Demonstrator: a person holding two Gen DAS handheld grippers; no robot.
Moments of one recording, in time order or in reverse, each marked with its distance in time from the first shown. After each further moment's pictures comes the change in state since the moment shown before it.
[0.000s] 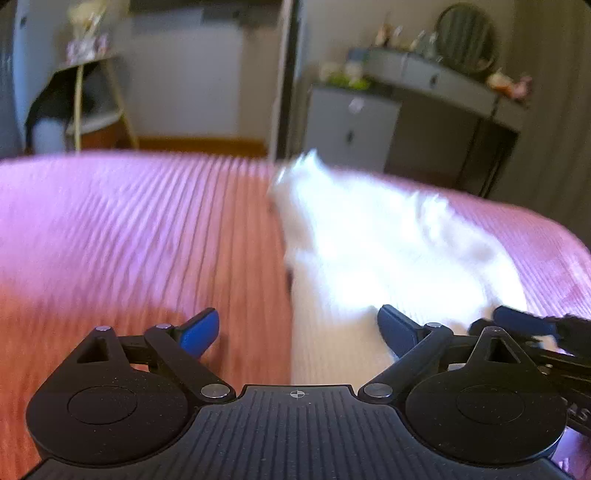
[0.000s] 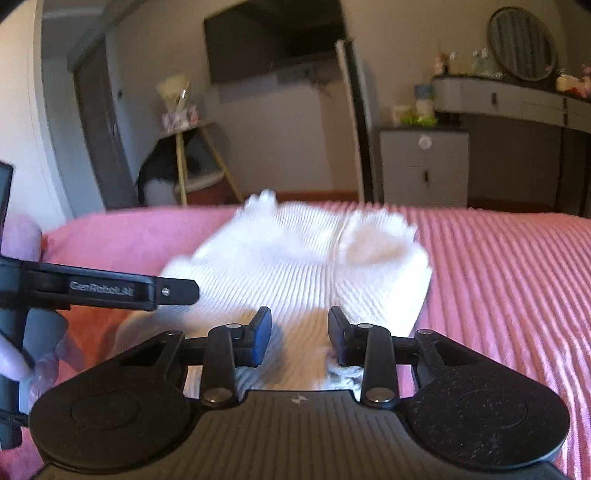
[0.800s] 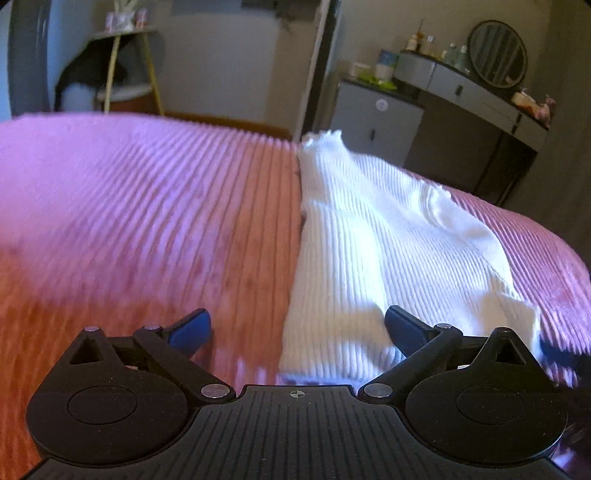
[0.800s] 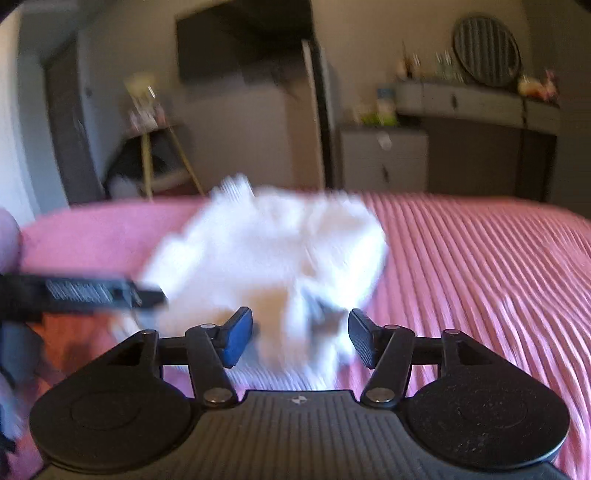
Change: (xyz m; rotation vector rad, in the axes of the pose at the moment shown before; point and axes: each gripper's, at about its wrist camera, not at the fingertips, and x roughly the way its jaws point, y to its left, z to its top) left arm -0.033 0.004 -0.029 -0.124 0.007 0.024; right arm -0.041 0.009 -0.029 0.092 0.081 -0.175
